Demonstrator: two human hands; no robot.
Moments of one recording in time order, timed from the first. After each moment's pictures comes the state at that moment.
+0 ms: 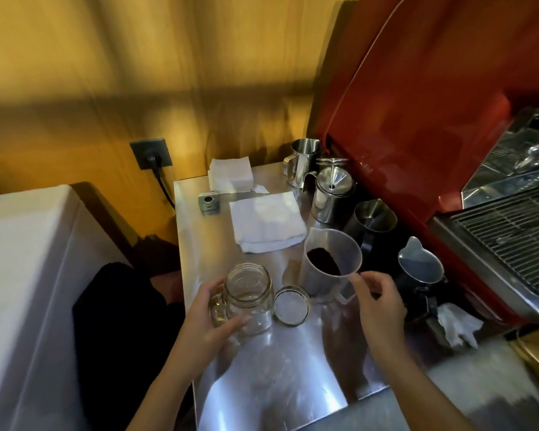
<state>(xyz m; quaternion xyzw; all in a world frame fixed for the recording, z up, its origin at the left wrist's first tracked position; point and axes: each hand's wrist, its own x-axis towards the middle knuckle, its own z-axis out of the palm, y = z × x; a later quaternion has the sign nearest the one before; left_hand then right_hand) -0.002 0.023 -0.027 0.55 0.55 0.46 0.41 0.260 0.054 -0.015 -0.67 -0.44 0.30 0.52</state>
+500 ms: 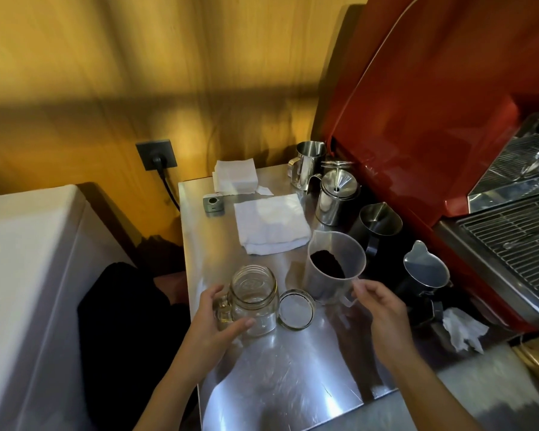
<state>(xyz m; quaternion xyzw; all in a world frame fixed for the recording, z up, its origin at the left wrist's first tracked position) -0.006 0.021 -0.040 0.51 0.61 0.41 0.46 0.266 0.055 -0.026 -0.55 -0.37 0.50 0.56</state>
